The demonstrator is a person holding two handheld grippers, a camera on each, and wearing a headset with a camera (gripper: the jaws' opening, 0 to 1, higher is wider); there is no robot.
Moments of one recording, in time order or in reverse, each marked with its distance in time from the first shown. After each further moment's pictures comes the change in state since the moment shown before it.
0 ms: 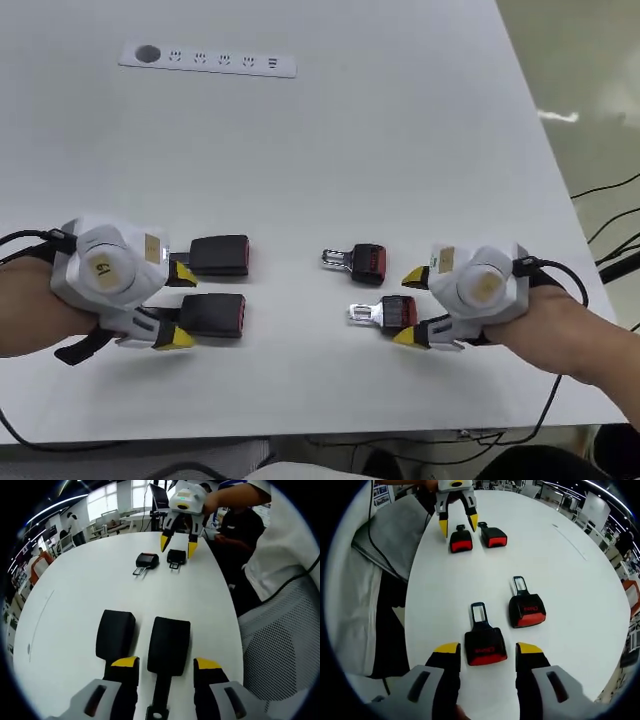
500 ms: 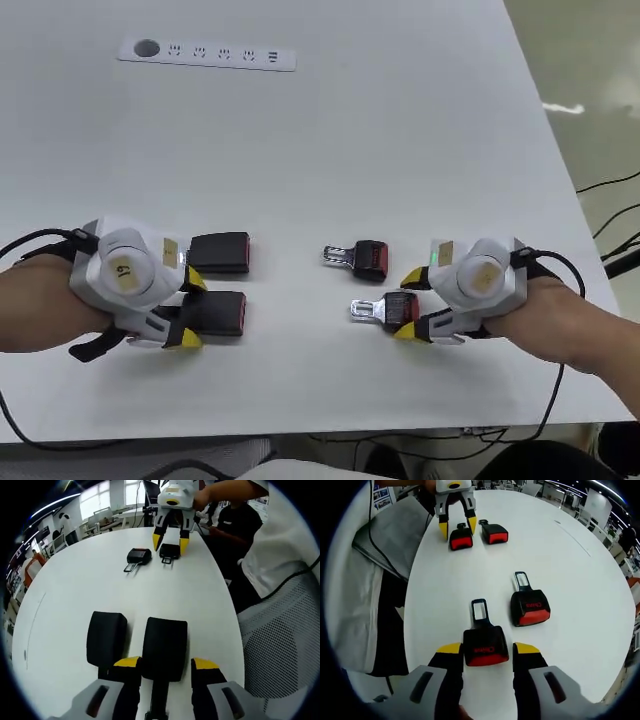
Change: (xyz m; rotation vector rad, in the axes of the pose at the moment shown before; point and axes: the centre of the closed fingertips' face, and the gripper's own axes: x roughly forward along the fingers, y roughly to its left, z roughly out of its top) left arm 0.013 -0.003 -0.004 0.030 0.039 -0.039; right arm 0.008 -0.002 -0.004 0.012 -0.002 0.050
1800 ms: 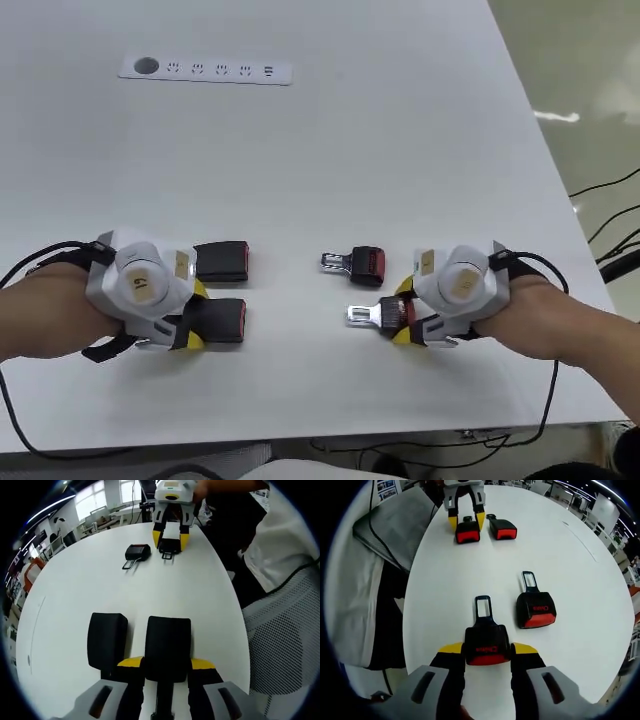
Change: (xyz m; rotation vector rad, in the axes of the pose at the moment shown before) left arm 0.004 0.002 -0.001 0.033 0.047 0.026; right arm 0.003 0.007 0.001 -0.063 0.046 -0.002
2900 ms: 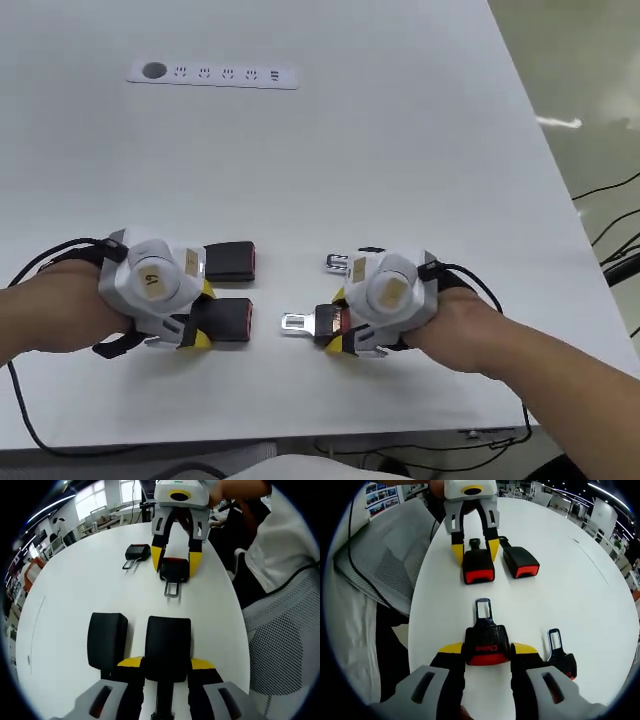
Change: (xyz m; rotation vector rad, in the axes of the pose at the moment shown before) left arm 0.000 0.001 -0.001 -0.004 0.000 0.001; right arm 0.040 0.027 0.089 0.007 -0.120 0.026
